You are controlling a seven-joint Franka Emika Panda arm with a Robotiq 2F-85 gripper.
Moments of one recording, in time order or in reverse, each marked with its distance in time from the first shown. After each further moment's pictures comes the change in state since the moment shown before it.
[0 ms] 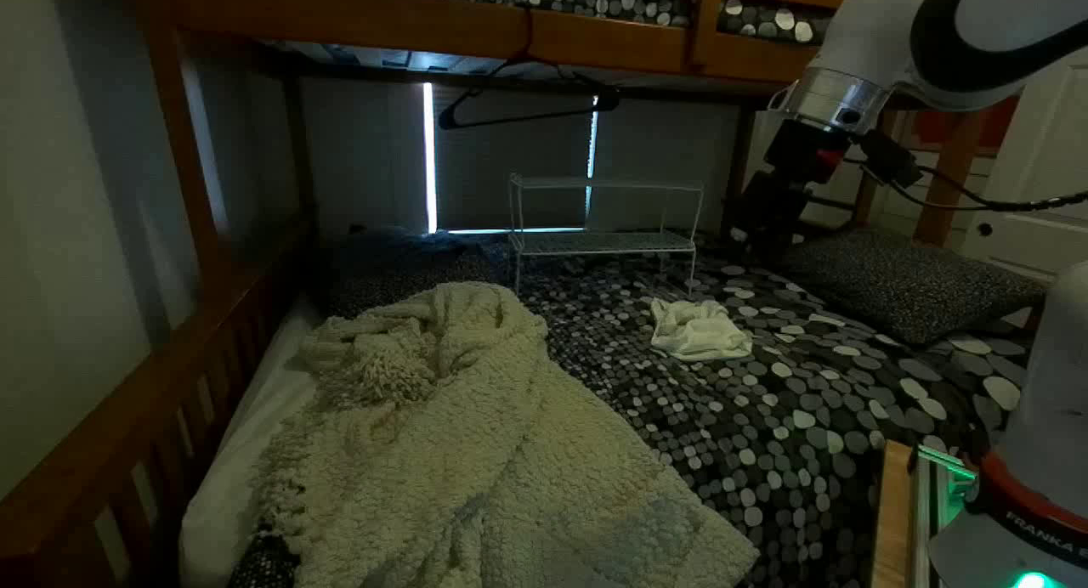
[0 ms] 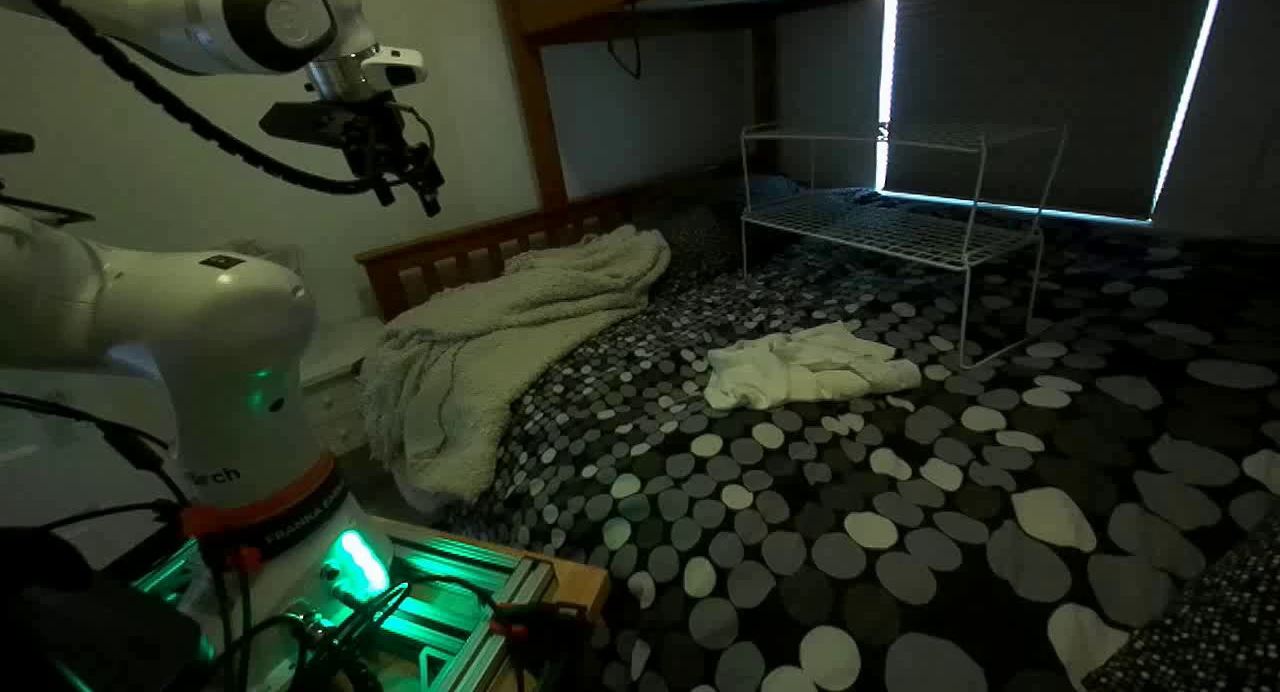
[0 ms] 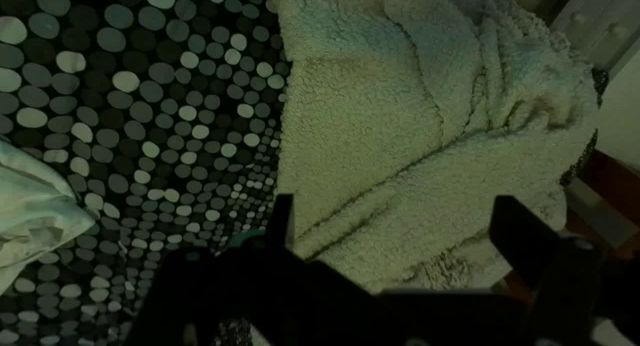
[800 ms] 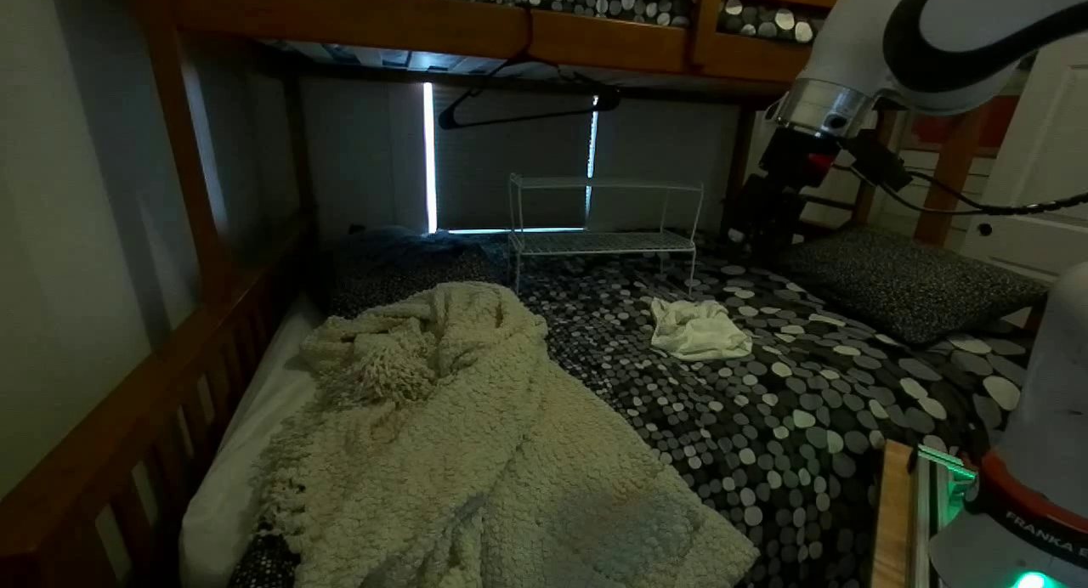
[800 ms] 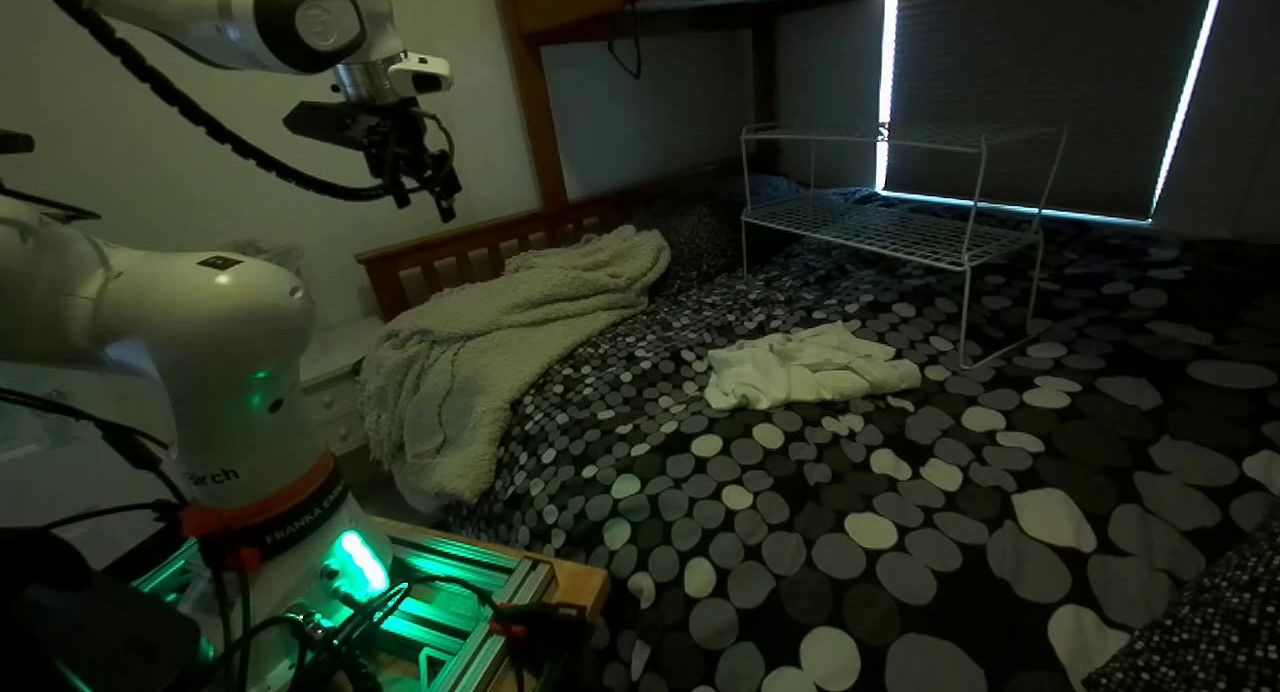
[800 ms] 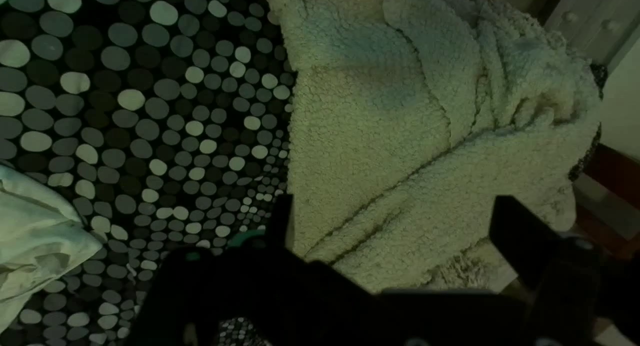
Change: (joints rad) arm -0.018 0.061 -0.076 0.026 0.001 -0.008 -0.031
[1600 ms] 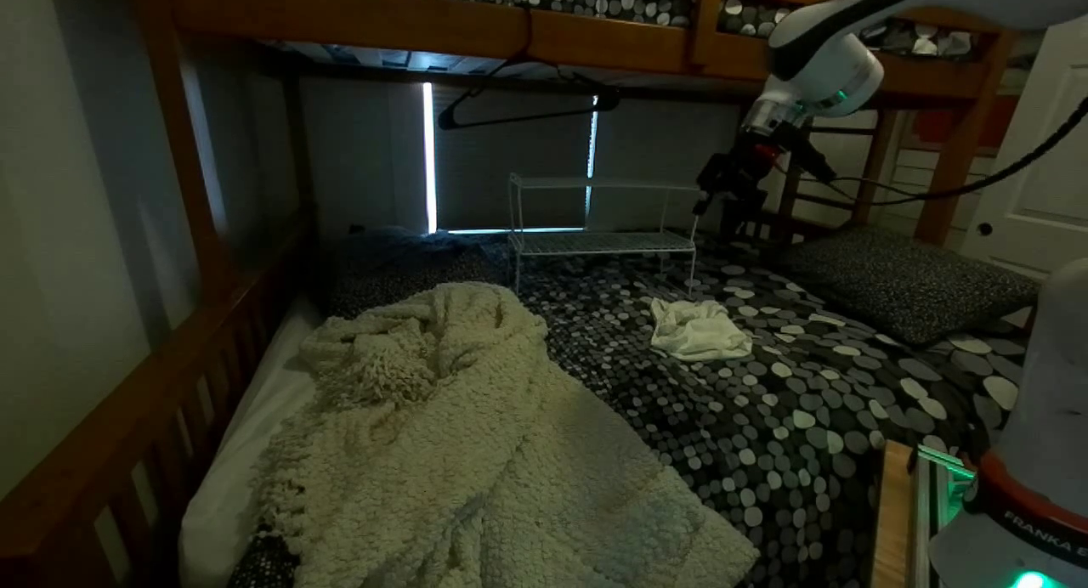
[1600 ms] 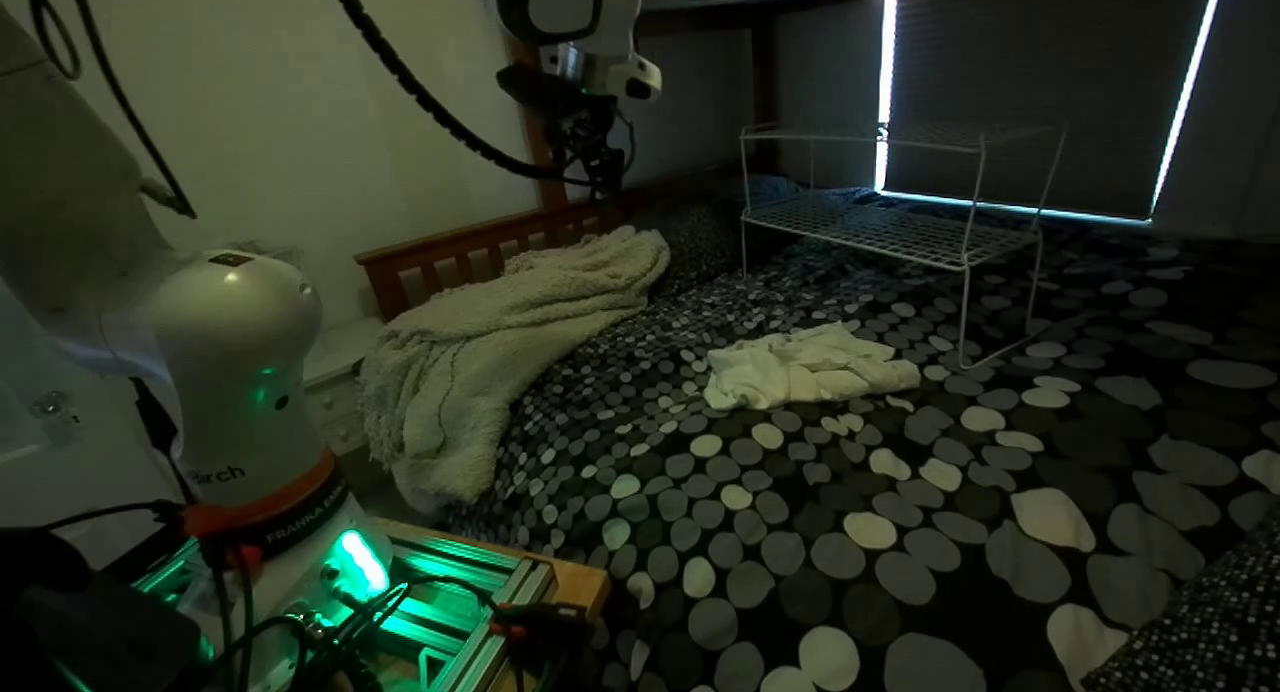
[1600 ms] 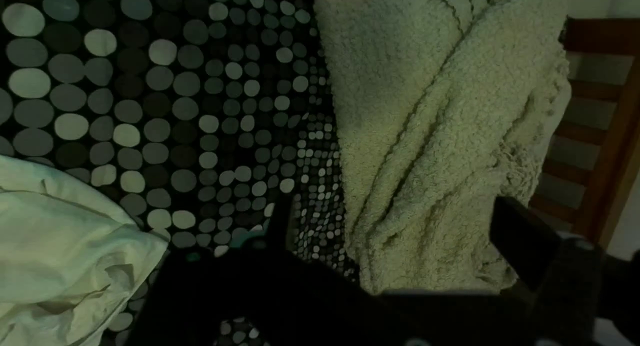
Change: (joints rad) arm 0.058 0.593 -0.567 0.505 0.214 -0.148 -0.316
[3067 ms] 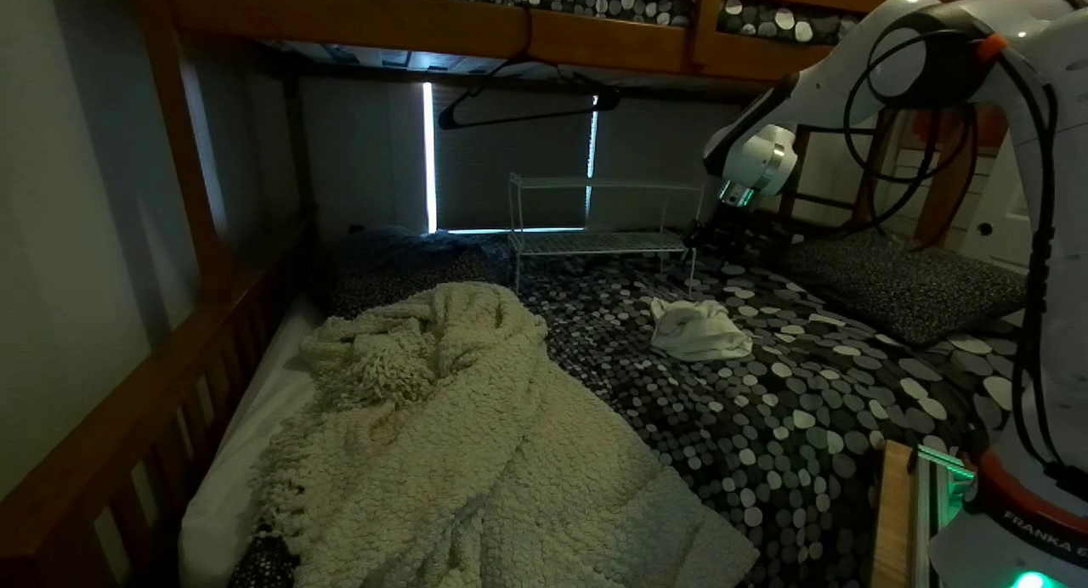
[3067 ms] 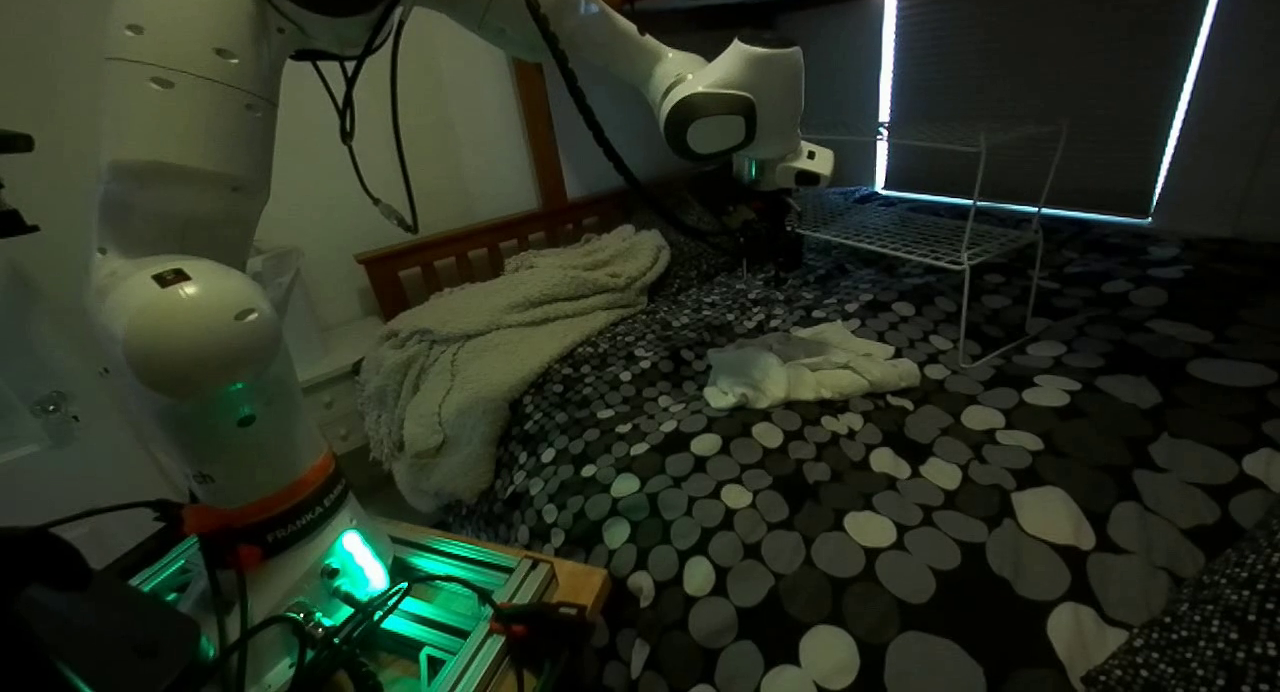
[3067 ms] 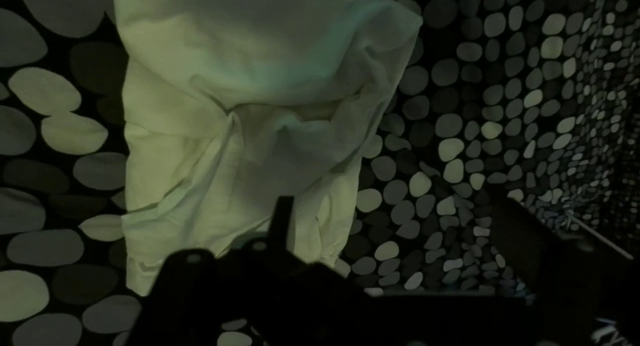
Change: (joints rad) arm -0.436 0.722 0.198 0.422 0.239 0.362 -0.100
